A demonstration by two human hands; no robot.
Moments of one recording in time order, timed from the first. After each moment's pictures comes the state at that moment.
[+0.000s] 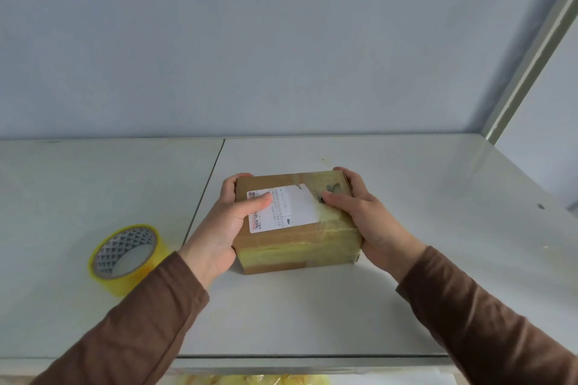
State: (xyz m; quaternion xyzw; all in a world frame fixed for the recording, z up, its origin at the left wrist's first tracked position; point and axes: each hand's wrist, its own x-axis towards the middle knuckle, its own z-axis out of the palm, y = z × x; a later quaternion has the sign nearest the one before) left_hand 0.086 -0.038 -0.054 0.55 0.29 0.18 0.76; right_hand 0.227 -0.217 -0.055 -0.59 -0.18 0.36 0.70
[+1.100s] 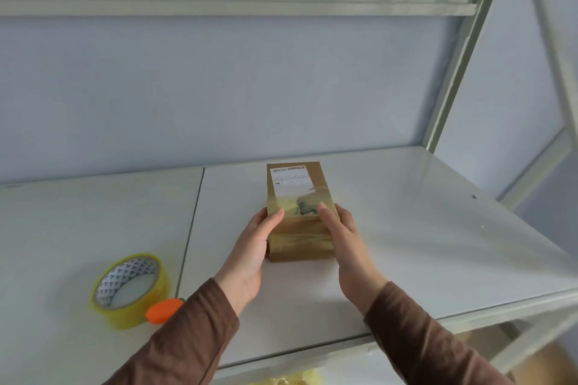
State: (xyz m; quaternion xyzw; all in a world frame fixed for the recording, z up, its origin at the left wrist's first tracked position) left_hand 0.080 -0.076 -0.057 0.60 0.20 0.12 0.77; right_hand 0.162 -0.213 -0.069 -0.63 -0.06 0.20 0.74
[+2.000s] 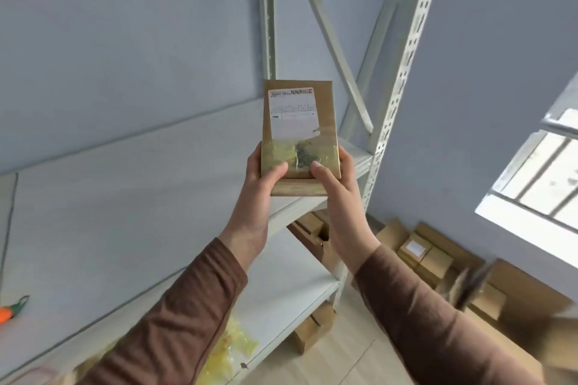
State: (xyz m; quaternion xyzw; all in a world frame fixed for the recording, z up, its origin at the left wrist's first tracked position) left_hand 0.088 -0.297 -0.043 0.62 -0.05 0.04 0.78; right_hand 0.089 -0.434 -0.057 -0.59 -0.07 -0.09 0.80
